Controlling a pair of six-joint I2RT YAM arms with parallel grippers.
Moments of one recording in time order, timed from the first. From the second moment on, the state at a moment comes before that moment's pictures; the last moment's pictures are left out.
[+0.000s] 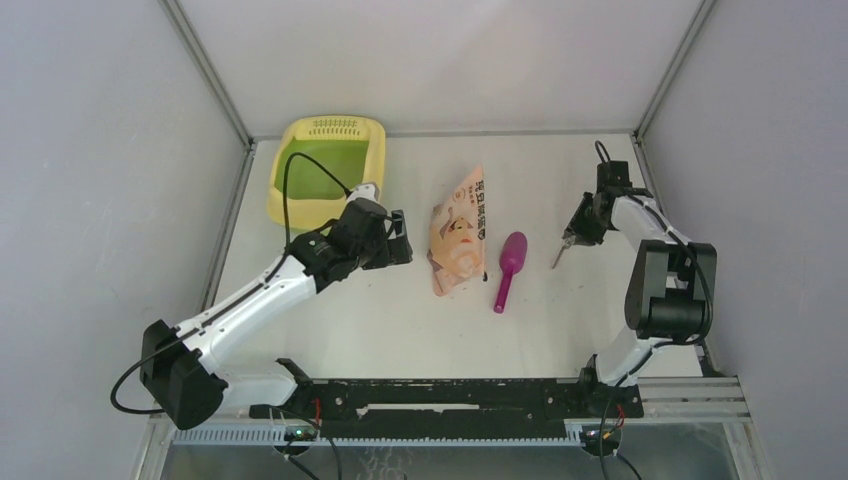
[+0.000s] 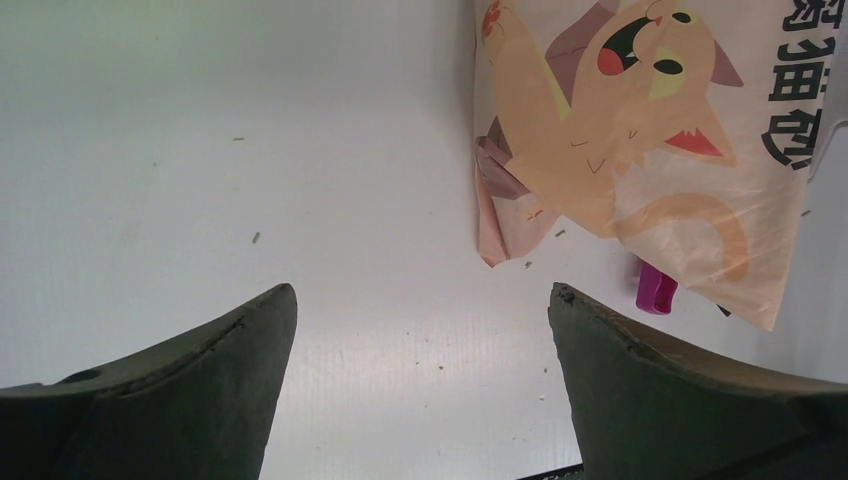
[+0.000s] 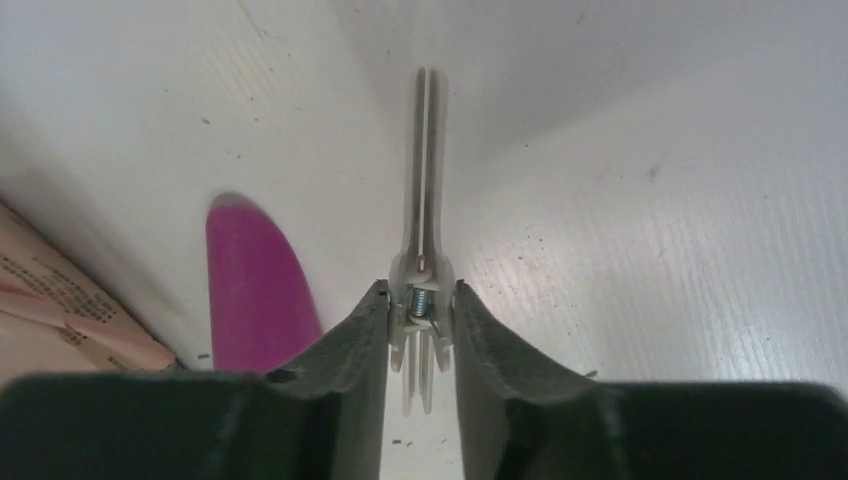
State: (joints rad) left arm -0.71 1.23 1.03 -0.62 -0.26 -0.69; right arm -0.11 1.66 1.15 -0.63 -0.11 0.46
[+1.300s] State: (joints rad) left arm -0.71 1.17 1.12 -0.66 -0.27 -0.66; right arm 0.06 1.89 1.15 0.02 -0.86 0.77
